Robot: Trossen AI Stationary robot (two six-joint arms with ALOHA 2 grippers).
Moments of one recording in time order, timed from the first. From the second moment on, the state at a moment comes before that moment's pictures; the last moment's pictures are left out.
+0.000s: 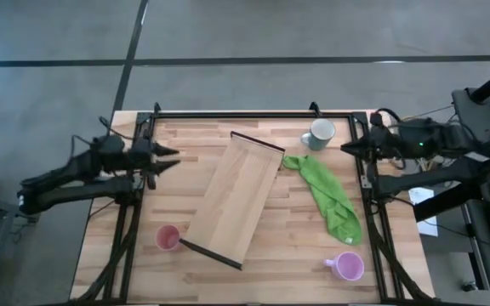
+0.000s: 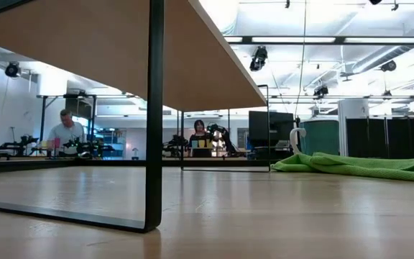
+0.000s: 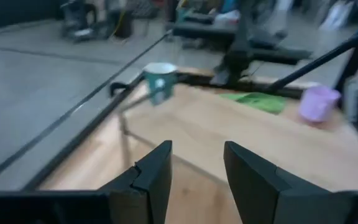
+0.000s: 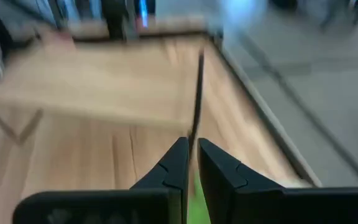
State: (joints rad) left arm 0.30 0.43 0.64 -0.47 0.06 -0.01; right arm 0.03 0.72 1.24 -1.09 0.24 0.08
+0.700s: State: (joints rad) left arm 0.30 0.68 1.10 -0.13 0.02 0.06; right arm 0.03 1.16 1.84 -1.13 0.23 0.12
